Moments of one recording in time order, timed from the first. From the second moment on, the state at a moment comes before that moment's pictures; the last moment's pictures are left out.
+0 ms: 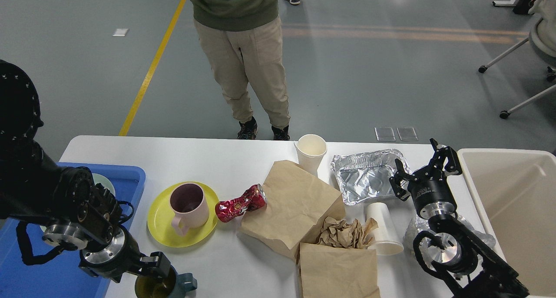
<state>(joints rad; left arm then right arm) -1.73 0.16 1.49 -1.65 0.01 -0.15 -0.10 0.23 -0.17 1.13 0.98 -0.30 0.05 0.40</state>
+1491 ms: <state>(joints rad) -2.00 0.19 1.50 -1.68 -0.05 -0.41 -0.08 0.23 -0.17 1.13 0.98 -0.30 0.05 0.40</state>
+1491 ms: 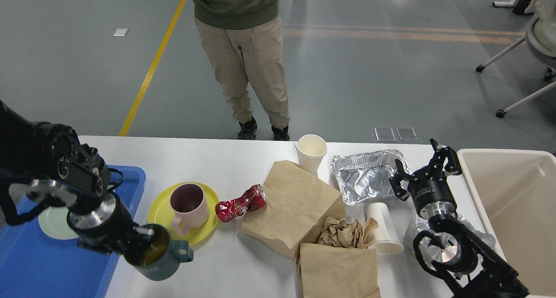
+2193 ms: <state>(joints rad) -2.38 0.28 1.59 -1.69 -0.03 -0.73 -0.10 0.23 -0.17 1.13 0.98 -0.30 0.05 0.40</state>
